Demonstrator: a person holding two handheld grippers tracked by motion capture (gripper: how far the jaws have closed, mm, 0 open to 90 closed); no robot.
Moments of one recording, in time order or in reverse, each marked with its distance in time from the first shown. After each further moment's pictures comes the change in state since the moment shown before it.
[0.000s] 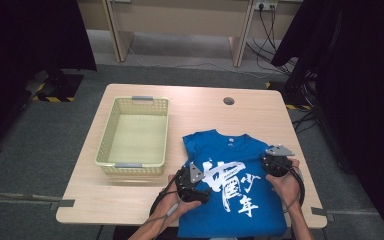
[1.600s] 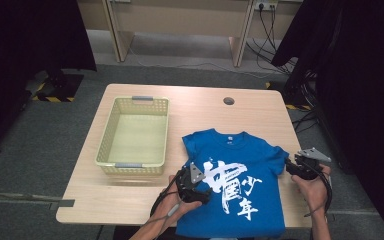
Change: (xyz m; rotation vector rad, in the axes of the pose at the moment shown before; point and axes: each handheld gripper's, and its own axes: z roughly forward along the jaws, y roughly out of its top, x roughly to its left) left arm -0.002 0.000 0.000 0.002 0.000 -0.004; right arm -0.063 -0.027 -0.021 -0.036 -0.057 0.205
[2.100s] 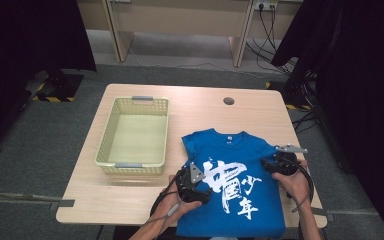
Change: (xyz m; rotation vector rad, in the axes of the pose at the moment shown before) left arm 0.001 0.000 0.000 0.001 -0.005 0.001; right arm 0.042 0.014 0.025 0.111 0.170 -0.025
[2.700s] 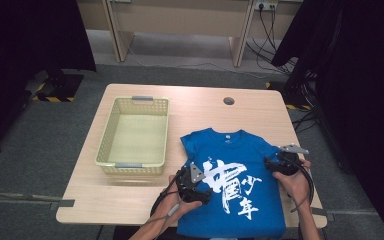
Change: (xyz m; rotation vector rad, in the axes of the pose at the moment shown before) left arm -0.001 0.000 0.001 0.003 0.006 -0.006; right arm 0.000 -0.004 -0.006 -0.056 -0.141 0.008
